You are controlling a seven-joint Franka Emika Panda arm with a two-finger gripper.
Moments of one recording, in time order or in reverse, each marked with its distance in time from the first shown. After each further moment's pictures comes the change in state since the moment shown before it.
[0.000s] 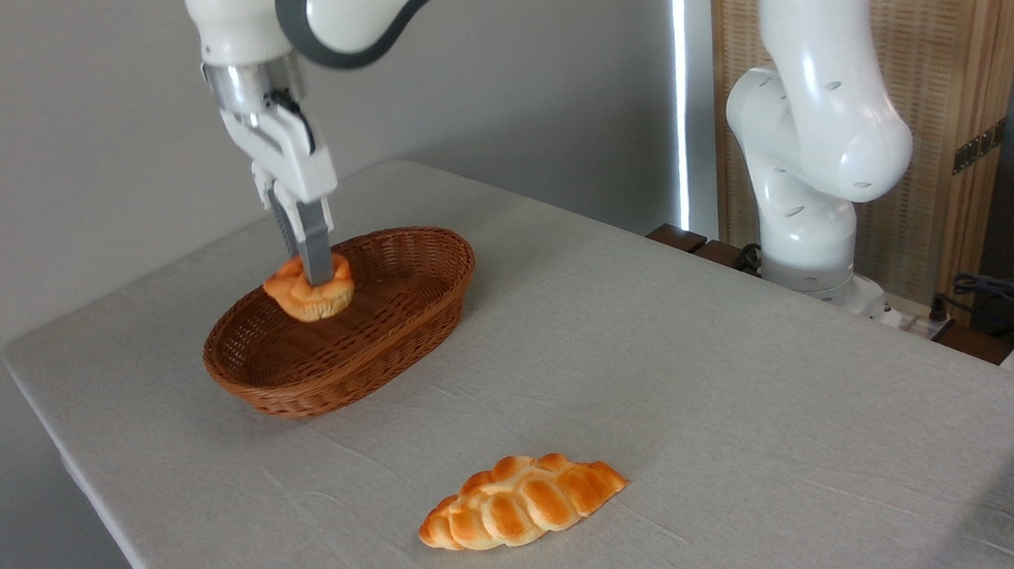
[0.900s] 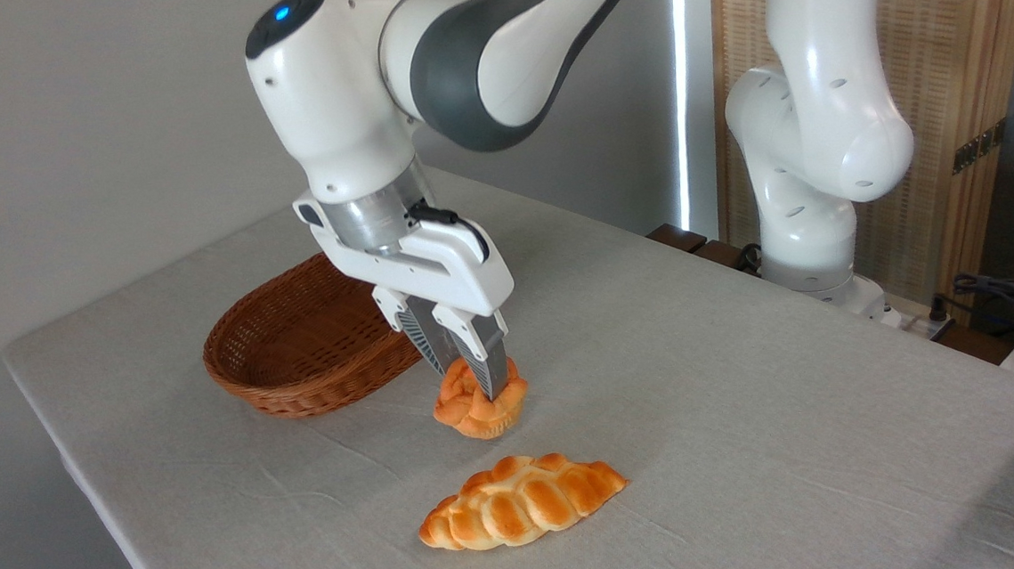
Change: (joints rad) arm 0.018 -0.039 0.352 -0.164 0.060 -0.146 0.089
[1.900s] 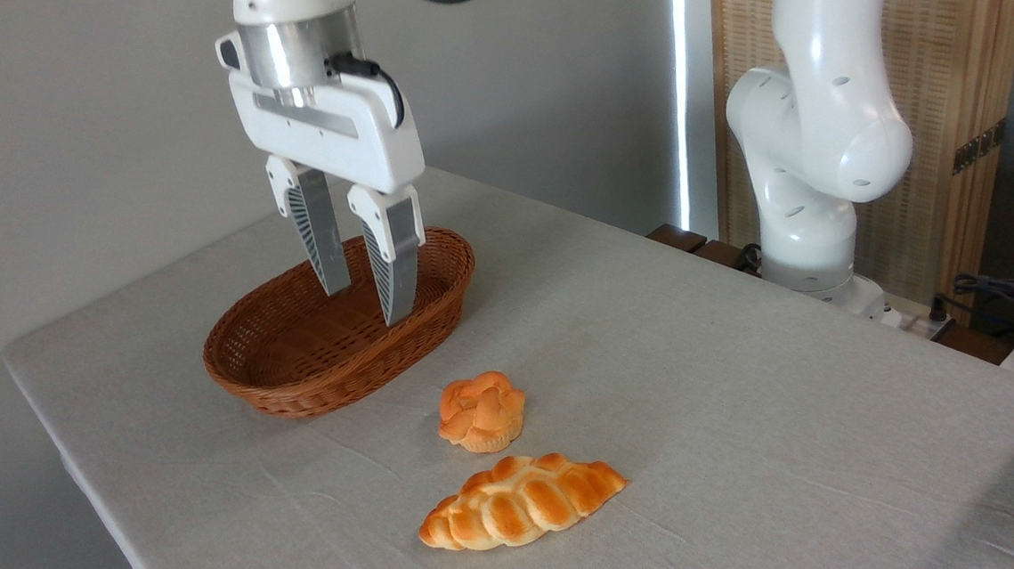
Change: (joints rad) arm -0.017 -0.069 -0.055 0.187 0.001 0.014 0.000
